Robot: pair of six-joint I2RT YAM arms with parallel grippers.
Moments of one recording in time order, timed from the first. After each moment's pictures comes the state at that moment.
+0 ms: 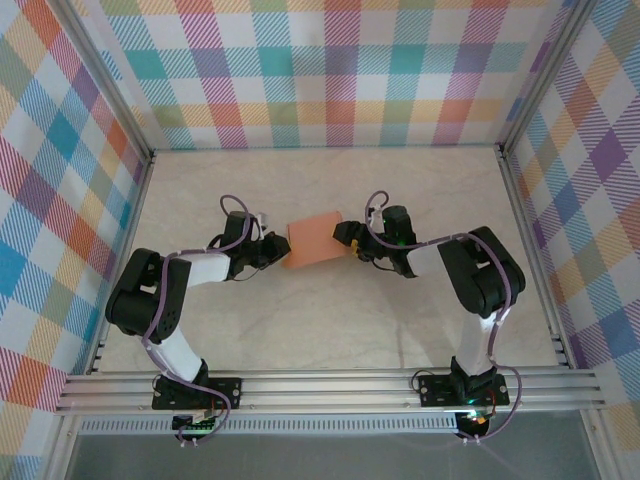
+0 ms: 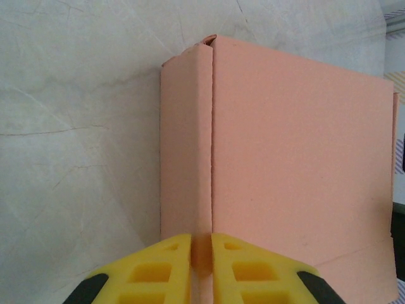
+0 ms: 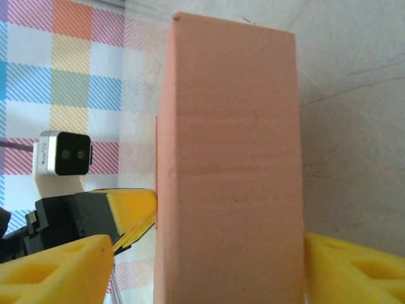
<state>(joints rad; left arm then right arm) -0.29 1.69 0.74 0.20 0.46 -0.79 0.43 1.89 0.81 0.61 -0.64 0.99</state>
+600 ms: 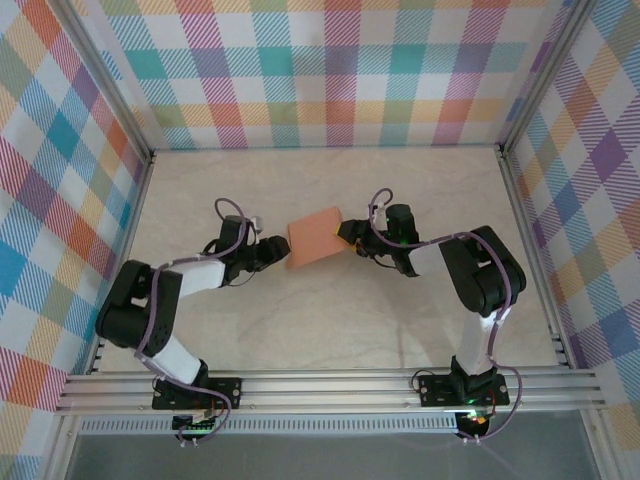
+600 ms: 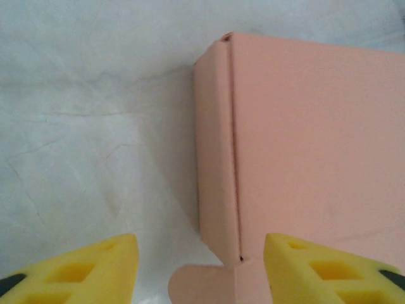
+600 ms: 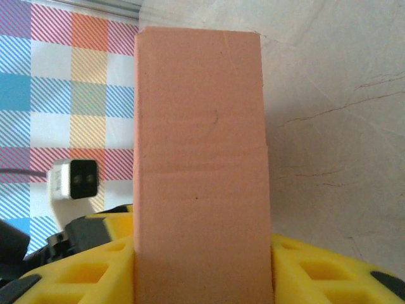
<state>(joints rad) -0.29 1.56 0.67 0.15 0.37 -0.72 0.41 1.89 0.81 0.65 -0.67 1.05</state>
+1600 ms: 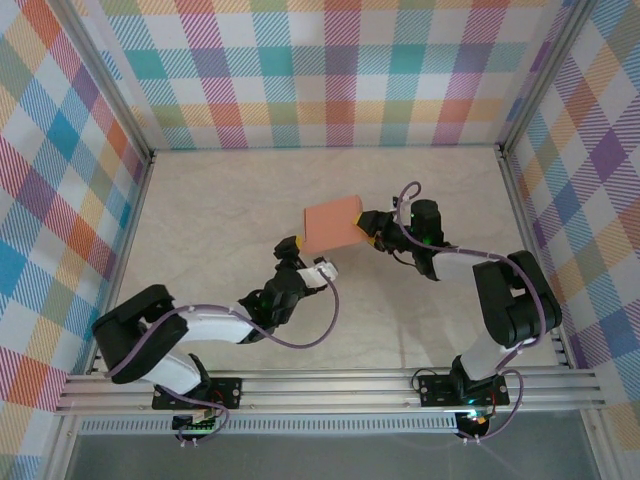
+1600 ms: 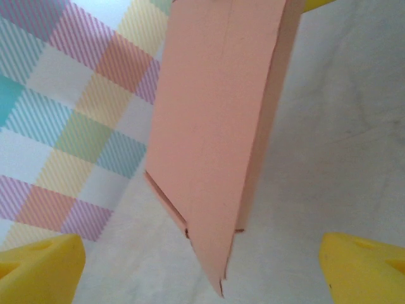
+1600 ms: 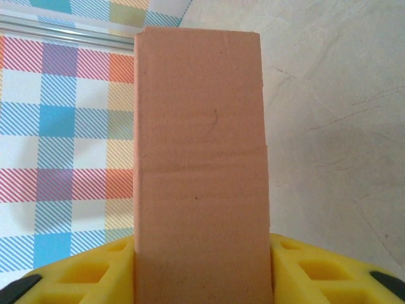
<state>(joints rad) -0.95 1.51 0.47 0.76 -0.62 0.77 0.32 1.63 0.71 0.54 -0.68 1.10</state>
